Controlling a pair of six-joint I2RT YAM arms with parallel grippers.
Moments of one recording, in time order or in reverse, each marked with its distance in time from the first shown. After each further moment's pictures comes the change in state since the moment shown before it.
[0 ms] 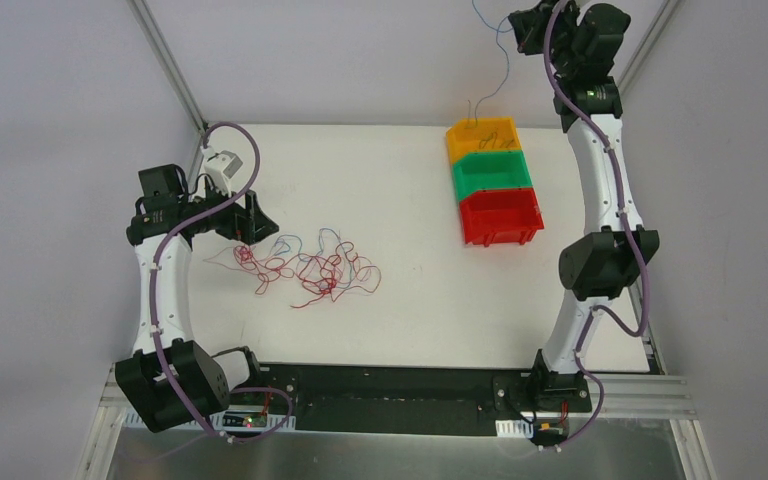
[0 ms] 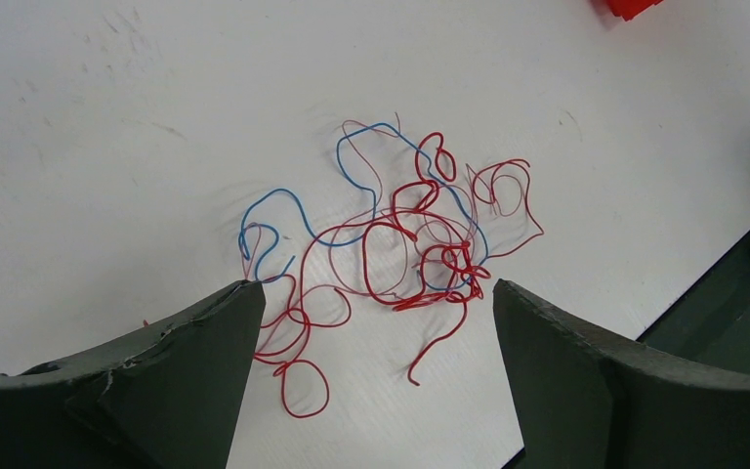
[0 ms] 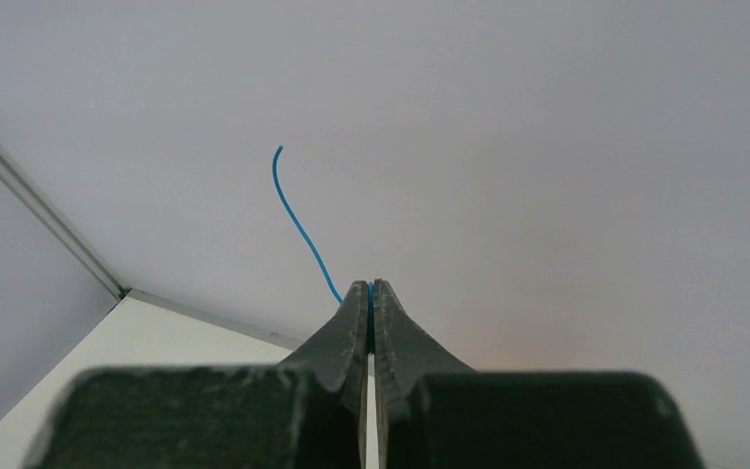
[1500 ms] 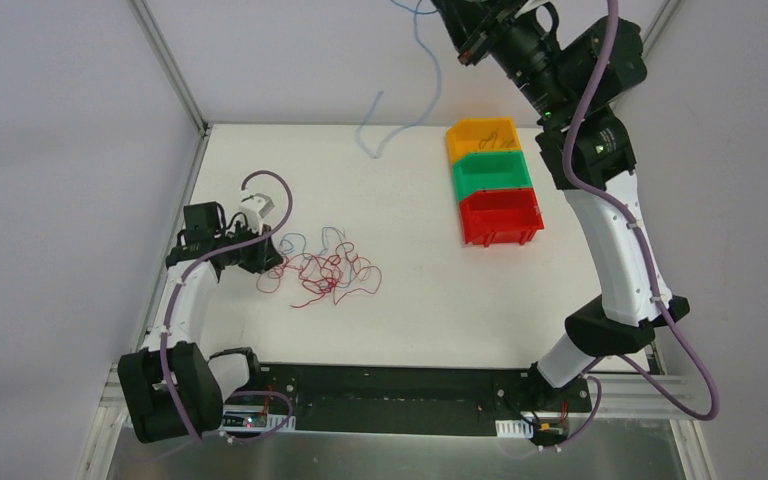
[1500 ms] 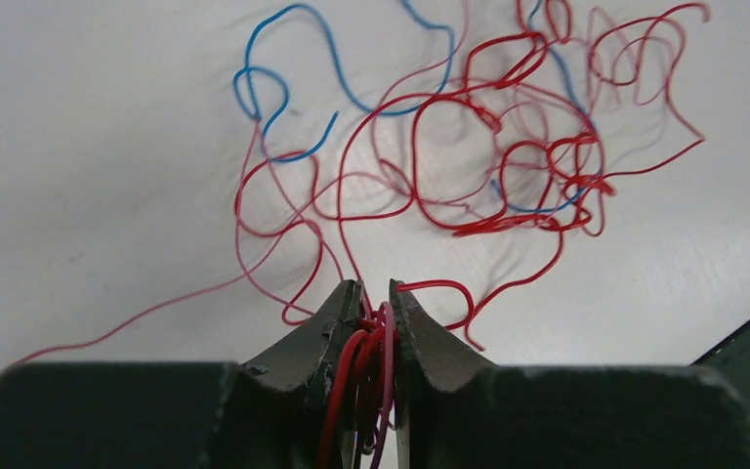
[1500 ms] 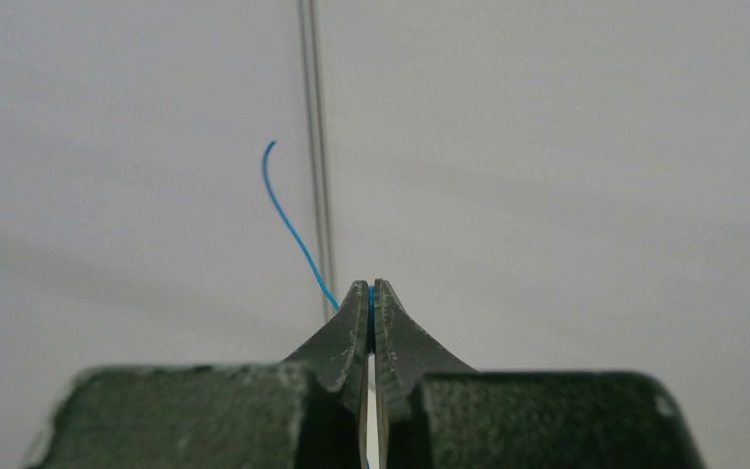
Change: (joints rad) left arm -0.091 -0.039 -0.369 0.202 -0.199 0.047; right arm 0.492 -0.302 0.139 -0.087 0.126 -0.098
